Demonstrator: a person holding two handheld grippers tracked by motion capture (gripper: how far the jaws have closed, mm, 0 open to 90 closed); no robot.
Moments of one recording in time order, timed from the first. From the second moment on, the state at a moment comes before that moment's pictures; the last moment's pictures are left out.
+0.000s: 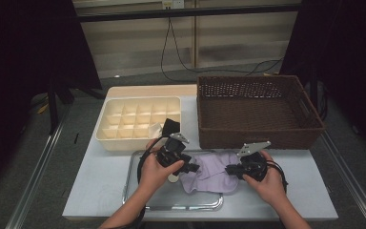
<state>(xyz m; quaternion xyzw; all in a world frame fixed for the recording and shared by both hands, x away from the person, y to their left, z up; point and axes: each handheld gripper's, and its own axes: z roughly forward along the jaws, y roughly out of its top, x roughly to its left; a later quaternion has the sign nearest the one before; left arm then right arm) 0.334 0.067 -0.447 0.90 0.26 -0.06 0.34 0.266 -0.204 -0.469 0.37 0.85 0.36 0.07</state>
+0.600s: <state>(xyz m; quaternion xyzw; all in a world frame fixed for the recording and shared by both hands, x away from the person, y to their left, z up) 0.342 0.051 -0.458 0.92 0.25 -0.06 0.29 0.274 -0.220 -0.475 0.42 0.83 0.33 0.13</state>
